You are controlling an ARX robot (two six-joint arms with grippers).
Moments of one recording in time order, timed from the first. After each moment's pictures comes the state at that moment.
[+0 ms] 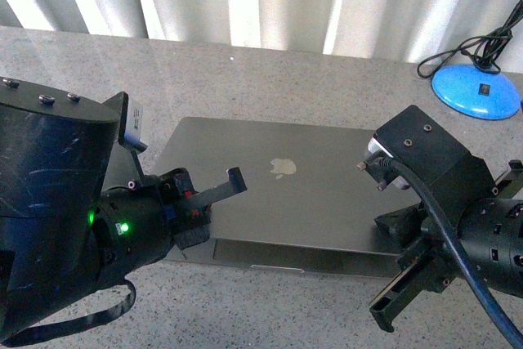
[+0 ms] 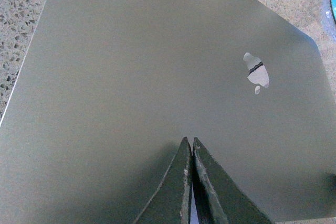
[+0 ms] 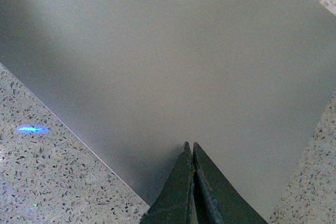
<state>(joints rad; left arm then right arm) -0.48 2.00 0.49 0.87 -0.02 -0.71 0.38 1.87 0.47 0.57 -0.12 -0.30</state>
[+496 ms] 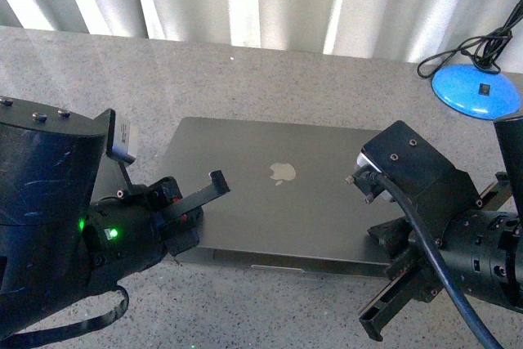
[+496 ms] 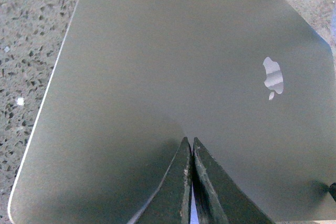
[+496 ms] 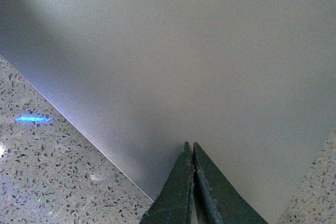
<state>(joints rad) -0.44 2.06 0.49 0.91 0.03 -0.78 0.40 1.92 0.48 0.59 -0.11 -0.28</state>
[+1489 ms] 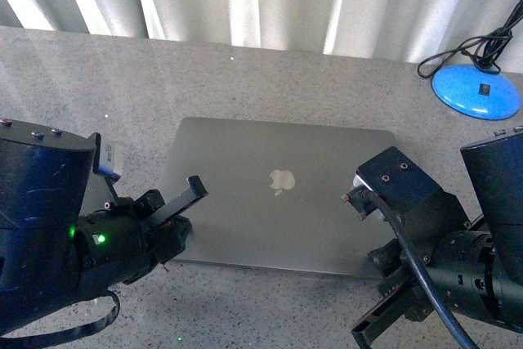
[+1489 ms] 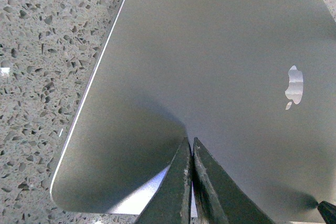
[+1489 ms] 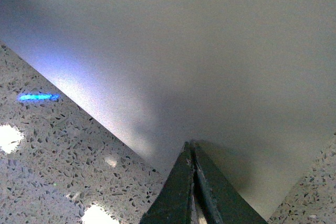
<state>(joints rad) -0.38 2.14 0.50 0.93 0.07 -0.85 0.41 1.99 0.50 0.53 -0.08 -0.20</state>
